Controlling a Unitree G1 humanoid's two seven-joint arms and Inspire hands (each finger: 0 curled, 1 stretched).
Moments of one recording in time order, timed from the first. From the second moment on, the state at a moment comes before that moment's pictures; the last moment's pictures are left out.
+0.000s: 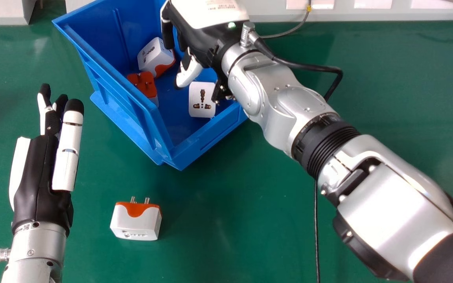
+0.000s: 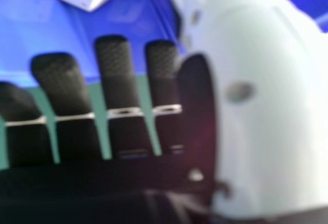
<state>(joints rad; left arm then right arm) 0.25 0.14 0.21 -0.39 0.00 0.17 -0.04 -1.21 0.05 0.56 1.12 -0.74 0.01 -0.19</state>
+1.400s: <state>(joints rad) 0.36 0.09 0.24 -0.29 0.00 -0.05 -0.02 -0.08 -0.42 0.38 -0.14 -0.75 -0.31 -0.19</state>
